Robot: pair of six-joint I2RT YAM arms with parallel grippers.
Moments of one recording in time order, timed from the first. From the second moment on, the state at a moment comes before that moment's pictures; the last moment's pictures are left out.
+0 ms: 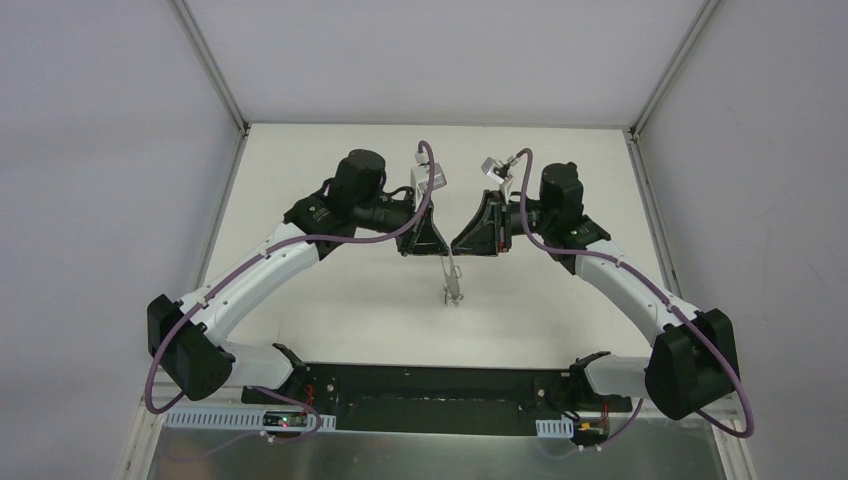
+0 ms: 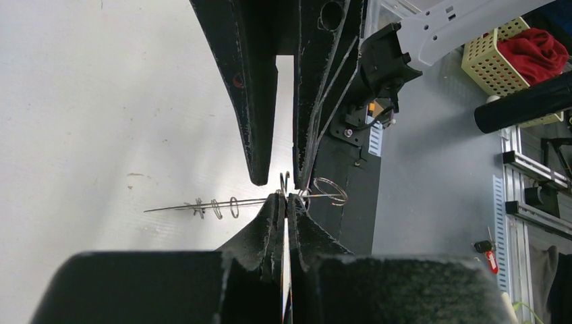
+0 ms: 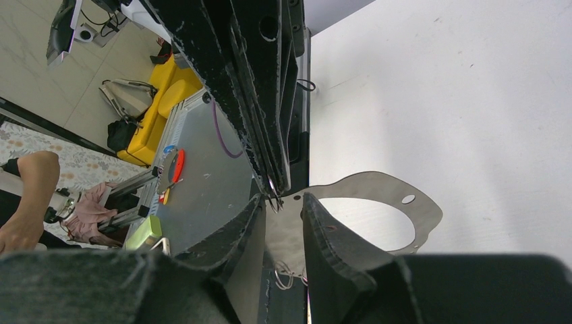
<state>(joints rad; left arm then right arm) -0.68 1.31 1.23 -0.40 0.79 -0.12 0.45 1.28 0.90 0.15 -1.25 0.40</state>
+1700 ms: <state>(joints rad) -0.48 1.25 1.22 -0.49 0.54 -0.05 0.37 1.22 0.90 0.03 -1.26 0.28</state>
